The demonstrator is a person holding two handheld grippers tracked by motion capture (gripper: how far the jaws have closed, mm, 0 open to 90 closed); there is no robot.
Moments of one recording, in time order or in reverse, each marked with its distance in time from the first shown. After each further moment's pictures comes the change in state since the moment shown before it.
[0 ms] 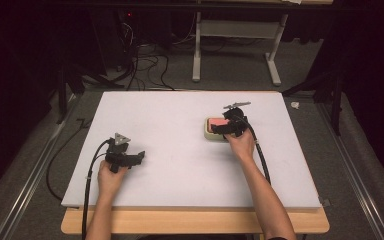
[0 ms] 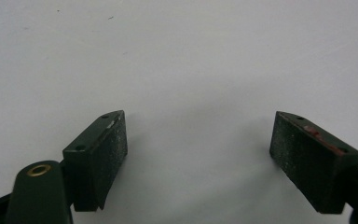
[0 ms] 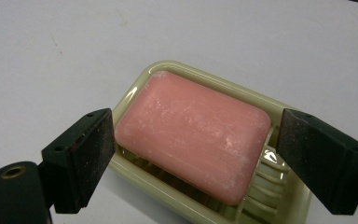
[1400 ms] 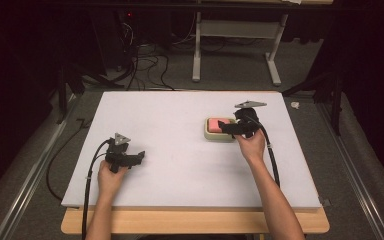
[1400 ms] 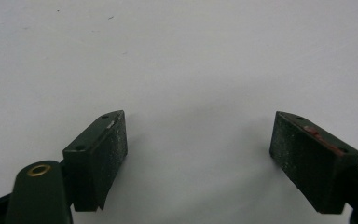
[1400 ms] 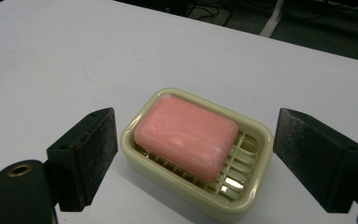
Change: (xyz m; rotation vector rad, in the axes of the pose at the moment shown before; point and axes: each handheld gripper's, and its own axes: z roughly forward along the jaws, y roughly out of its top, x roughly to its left) left arm 0.000 0.000 0.000 0.000 0.000 0.000; right arm -0.005 -0.003 -0.054 -0.135 0.014 -0.020
